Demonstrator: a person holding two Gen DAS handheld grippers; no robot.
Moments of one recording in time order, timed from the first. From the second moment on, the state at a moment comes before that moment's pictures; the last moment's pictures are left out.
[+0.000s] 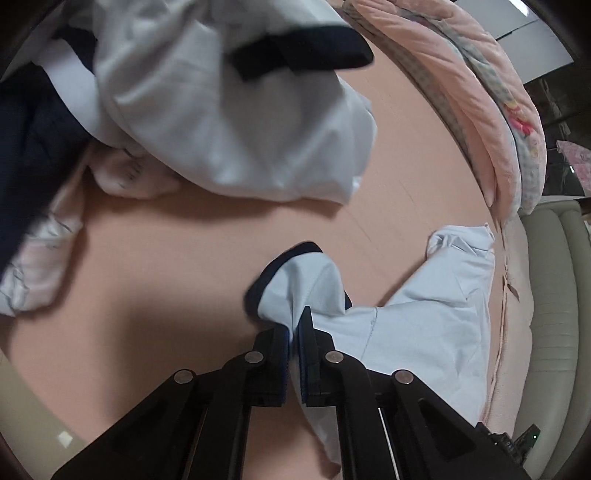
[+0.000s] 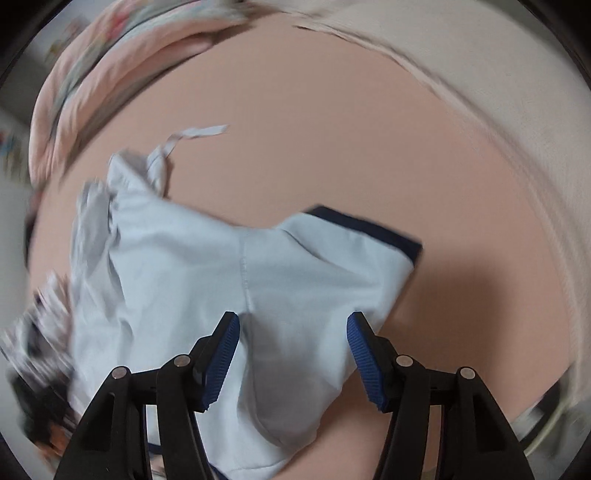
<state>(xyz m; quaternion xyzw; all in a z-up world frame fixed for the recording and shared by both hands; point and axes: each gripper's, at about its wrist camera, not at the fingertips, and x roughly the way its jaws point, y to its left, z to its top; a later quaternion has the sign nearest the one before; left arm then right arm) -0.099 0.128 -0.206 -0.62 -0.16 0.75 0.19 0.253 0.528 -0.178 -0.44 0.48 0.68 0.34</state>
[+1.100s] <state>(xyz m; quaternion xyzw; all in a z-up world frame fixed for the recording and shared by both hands) -0.103 0.062 -0.216 -0.64 -0.27 0.69 0.23 0.297 0.526 -0.236 -0.28 0.70 0.62 0.22</state>
